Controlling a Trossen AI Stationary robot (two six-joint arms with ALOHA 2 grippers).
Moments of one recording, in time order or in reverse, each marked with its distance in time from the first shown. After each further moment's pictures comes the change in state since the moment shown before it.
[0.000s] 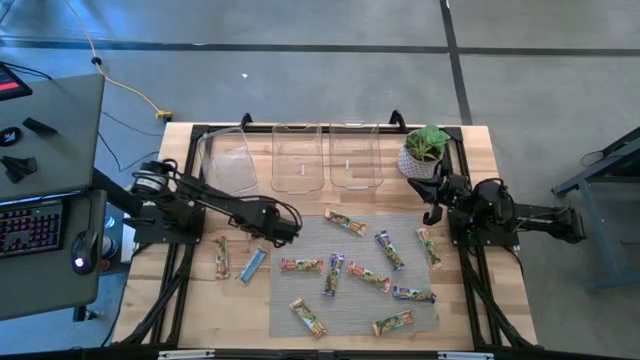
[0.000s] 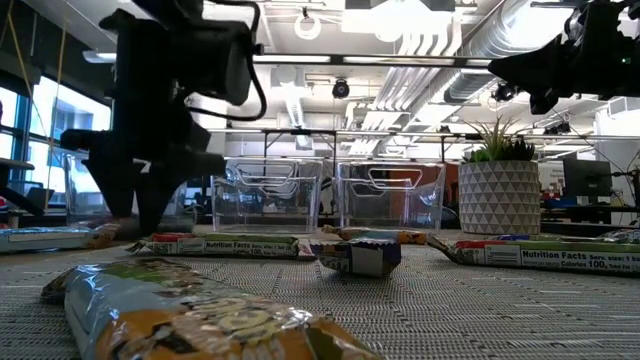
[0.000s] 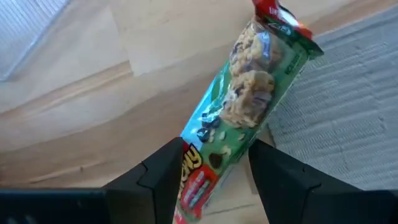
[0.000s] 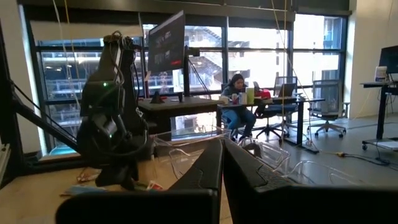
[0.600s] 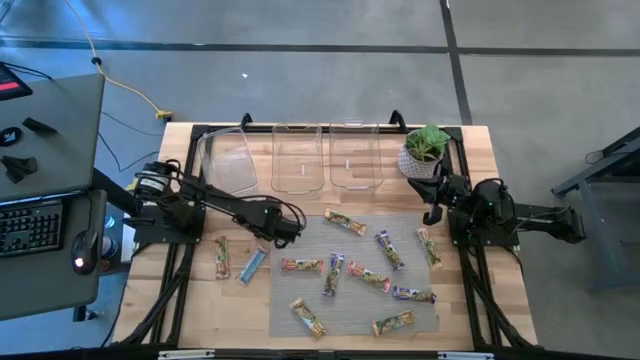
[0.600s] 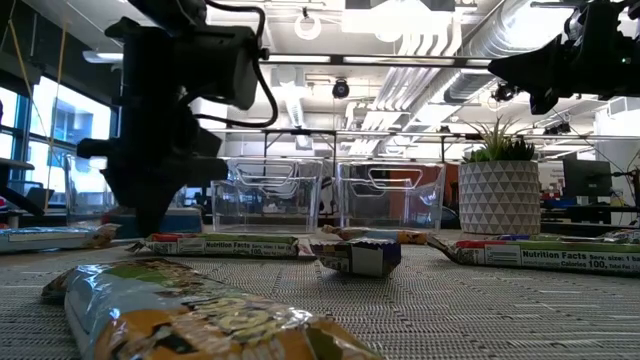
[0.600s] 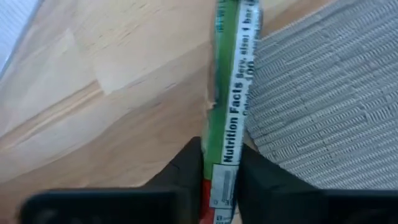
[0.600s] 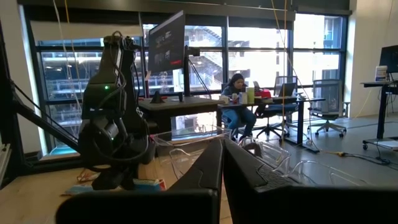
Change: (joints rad) left arm 0.000 0.019 0.000 0.054 0.019 0.153; right arm 0.000 0.000 0.000 0.000 0.000 0.006
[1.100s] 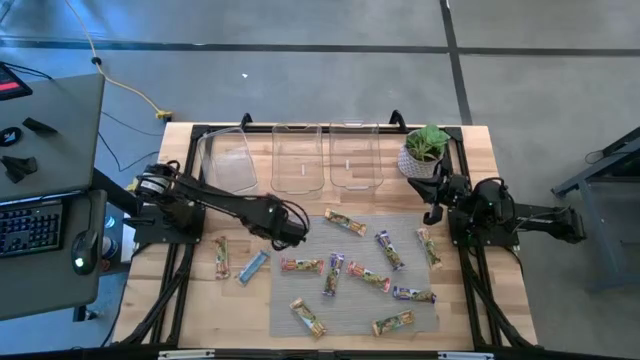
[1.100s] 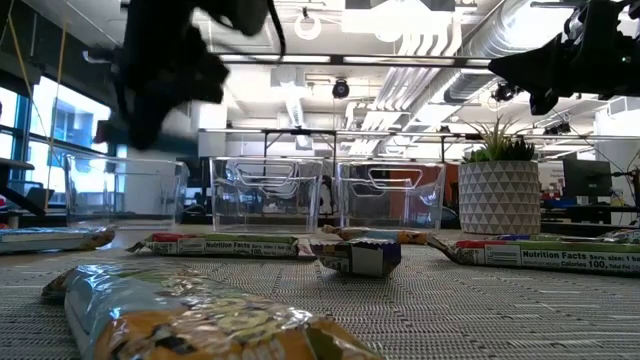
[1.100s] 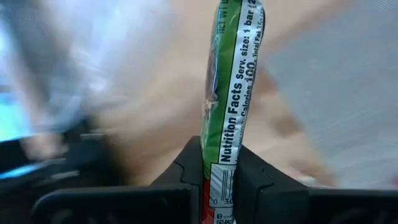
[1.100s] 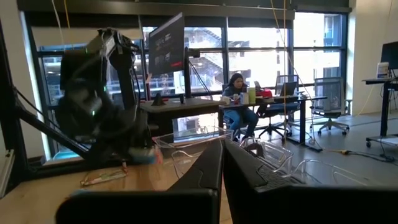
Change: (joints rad) left arm -0.047 0.003 0.379 -0.617 -0.104 -0.014; right arm 0.000 0.000 0.000 0.007 0.000 0.022
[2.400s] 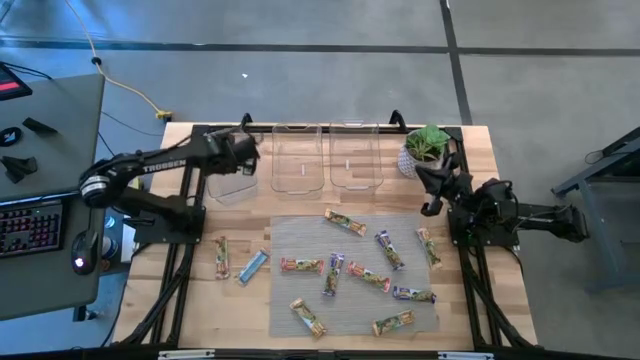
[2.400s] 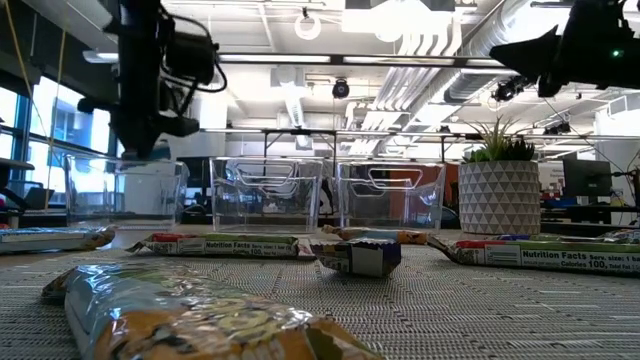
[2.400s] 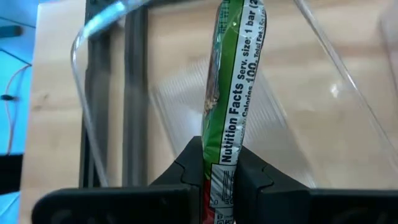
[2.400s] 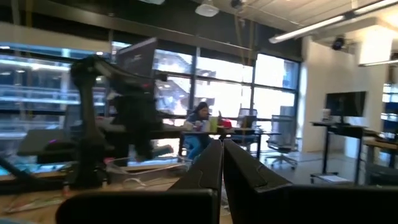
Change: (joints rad) left arm 0.776 -0.514 -0.500 0.477 -0.254 0.386; right arm 0.001 0.047 0.000 0.171 0.105 -0.202
